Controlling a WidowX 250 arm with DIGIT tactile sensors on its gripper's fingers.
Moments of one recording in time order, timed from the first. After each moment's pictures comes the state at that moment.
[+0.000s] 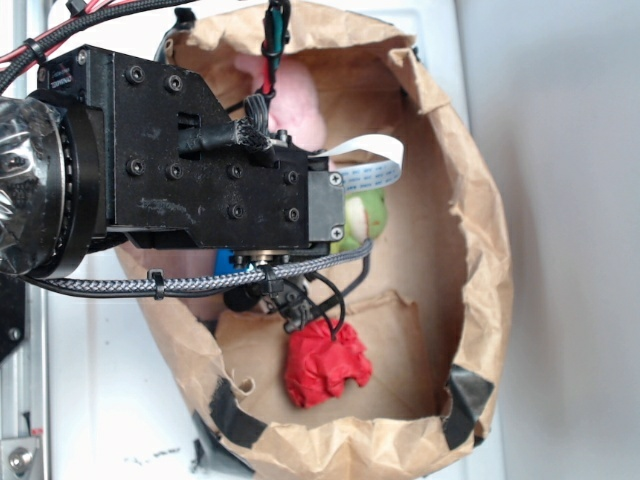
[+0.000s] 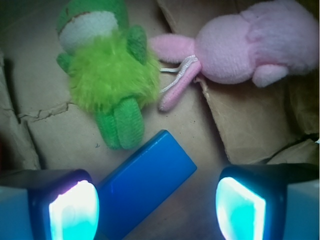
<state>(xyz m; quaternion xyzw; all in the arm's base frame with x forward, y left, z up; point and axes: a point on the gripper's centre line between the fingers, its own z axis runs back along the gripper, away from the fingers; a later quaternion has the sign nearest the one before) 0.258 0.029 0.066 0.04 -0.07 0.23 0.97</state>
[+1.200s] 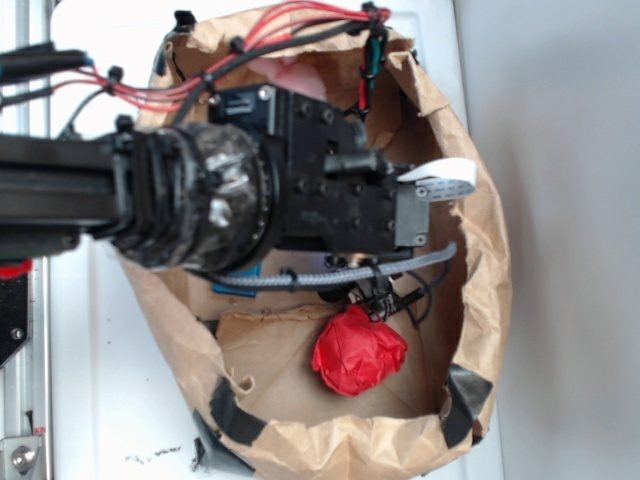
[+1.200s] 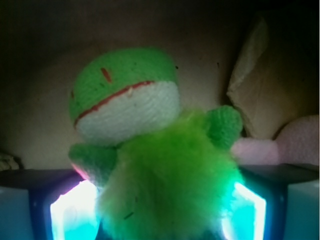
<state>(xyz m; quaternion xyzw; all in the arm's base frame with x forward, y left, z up) 0.313 0.037 0.032 0.03 -0.13 0.21 0.97</state>
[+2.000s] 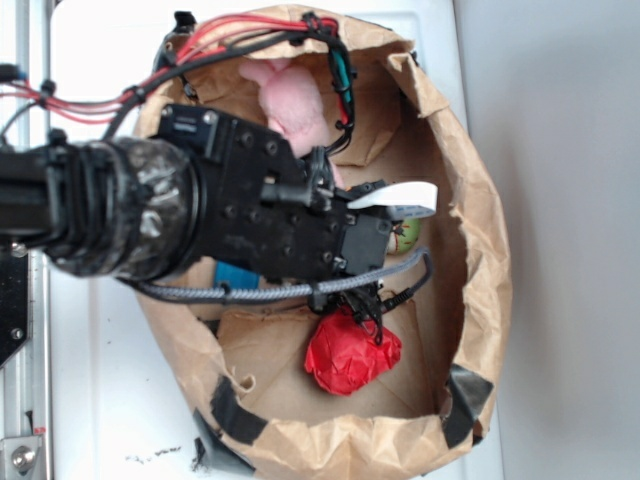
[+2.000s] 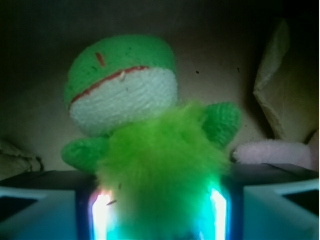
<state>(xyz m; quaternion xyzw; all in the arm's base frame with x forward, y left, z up) 0.289 0.036 0.018 0.06 -0.15 0.21 0.96</state>
